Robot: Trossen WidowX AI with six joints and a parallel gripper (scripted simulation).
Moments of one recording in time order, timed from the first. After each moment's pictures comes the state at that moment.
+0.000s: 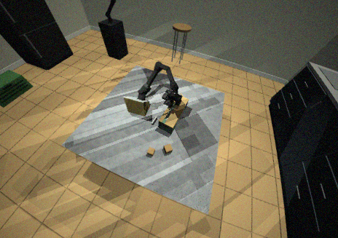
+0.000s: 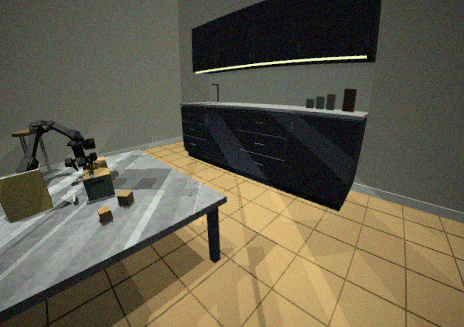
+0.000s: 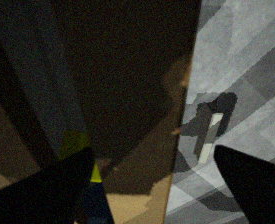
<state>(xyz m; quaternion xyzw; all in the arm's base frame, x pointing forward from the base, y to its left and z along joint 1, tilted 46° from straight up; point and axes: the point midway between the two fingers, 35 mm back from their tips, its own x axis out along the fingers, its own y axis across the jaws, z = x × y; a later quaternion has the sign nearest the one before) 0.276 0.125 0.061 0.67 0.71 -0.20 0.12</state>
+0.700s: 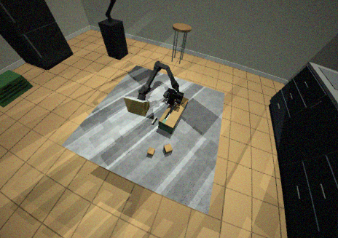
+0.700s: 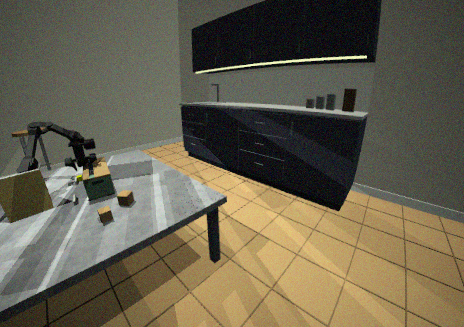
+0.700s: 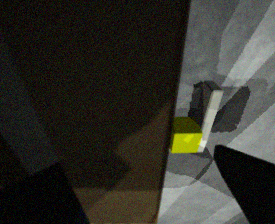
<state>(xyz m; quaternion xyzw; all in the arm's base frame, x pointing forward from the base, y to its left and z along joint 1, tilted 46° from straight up) 0.270 0.156 0.081 0.65 0.73 -0.20 0.12</state>
